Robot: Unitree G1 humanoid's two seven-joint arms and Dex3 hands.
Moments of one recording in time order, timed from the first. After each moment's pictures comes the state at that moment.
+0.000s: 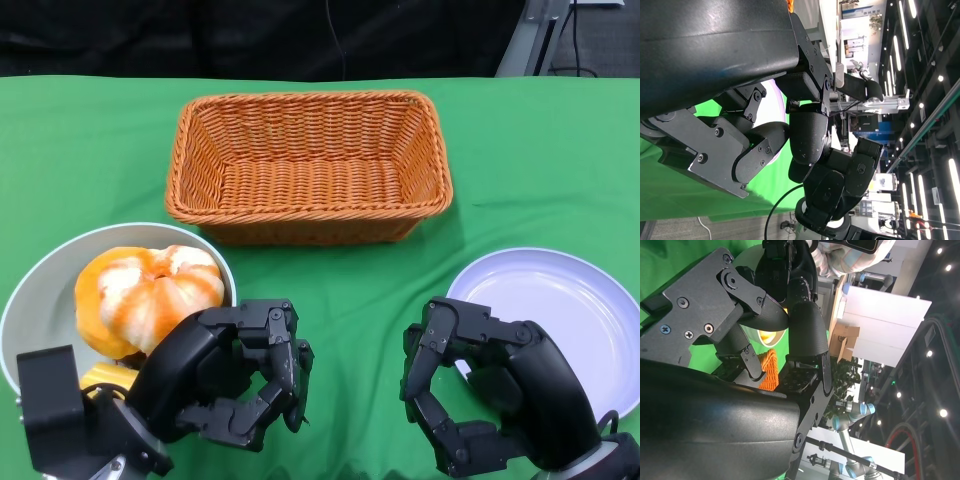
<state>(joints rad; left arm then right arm) -0.10 0.05 -0.06 0.29 -0.39 -0.36 -0.86 0.11 -0.01 0.22 -0.04 0.10 -0.52 0.34</state>
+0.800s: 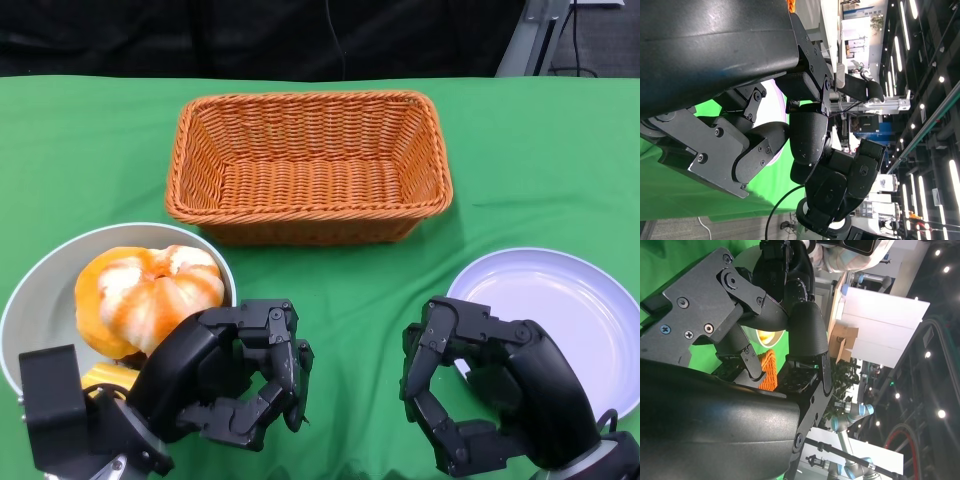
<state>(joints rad) -0.10 0.05 -0.06 0.30 -0.39 -0.37 -0.86 0.10 -0.01 0.22 -0.03 0.10 -0.53 0.34</state>
